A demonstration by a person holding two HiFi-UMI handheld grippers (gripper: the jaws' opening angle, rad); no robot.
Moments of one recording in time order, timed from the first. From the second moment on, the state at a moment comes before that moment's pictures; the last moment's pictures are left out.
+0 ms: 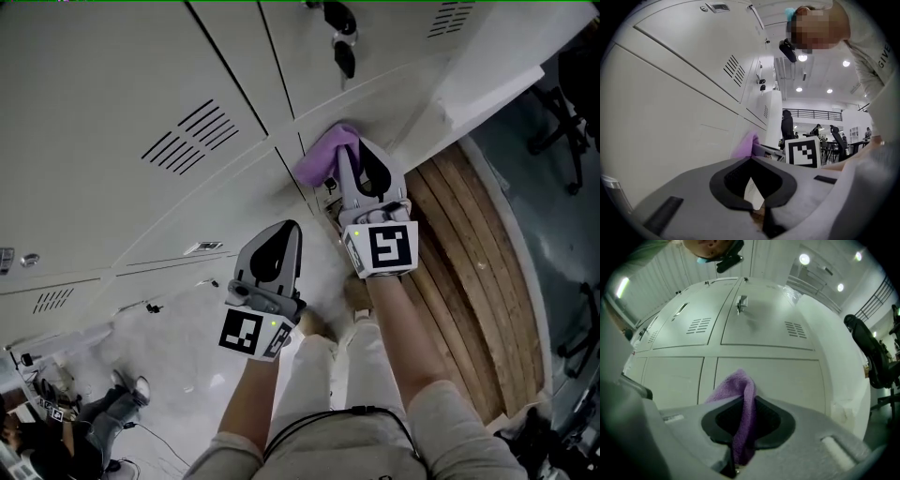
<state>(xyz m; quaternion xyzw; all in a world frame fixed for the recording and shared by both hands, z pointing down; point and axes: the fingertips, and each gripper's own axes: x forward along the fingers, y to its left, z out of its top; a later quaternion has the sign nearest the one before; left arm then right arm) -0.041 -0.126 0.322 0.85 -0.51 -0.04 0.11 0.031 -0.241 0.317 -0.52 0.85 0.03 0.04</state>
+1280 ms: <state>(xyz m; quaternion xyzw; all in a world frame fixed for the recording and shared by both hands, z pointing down) -0.044 -0.133 0.389 0.84 -0.52 -0.01 0.16 0.057 -0.228 0.528 -0.51 0.84 -0.13 -0.11</state>
